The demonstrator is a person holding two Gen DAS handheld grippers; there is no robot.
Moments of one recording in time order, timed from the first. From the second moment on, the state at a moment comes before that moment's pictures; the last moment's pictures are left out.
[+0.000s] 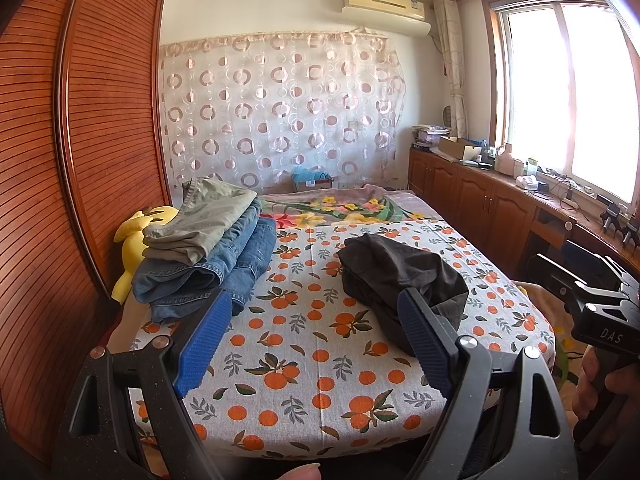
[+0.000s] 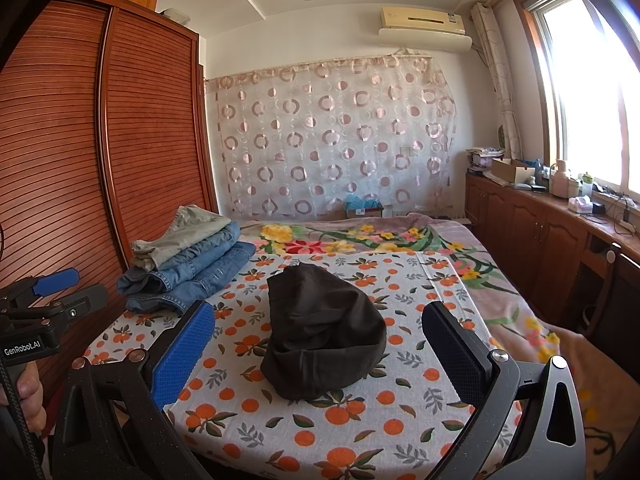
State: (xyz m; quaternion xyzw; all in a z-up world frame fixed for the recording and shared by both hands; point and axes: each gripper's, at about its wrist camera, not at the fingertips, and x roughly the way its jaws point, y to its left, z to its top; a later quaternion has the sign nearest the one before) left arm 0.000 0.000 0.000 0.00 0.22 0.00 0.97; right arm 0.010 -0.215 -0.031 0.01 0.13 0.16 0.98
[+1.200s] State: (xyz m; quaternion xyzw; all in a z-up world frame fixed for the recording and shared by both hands) left arm 0.014 0.000 -0.013 -0.01 0.25 -0.01 0.97; right arm 0.021 -0.219 -0.039 0.01 0.16 0.16 0.97
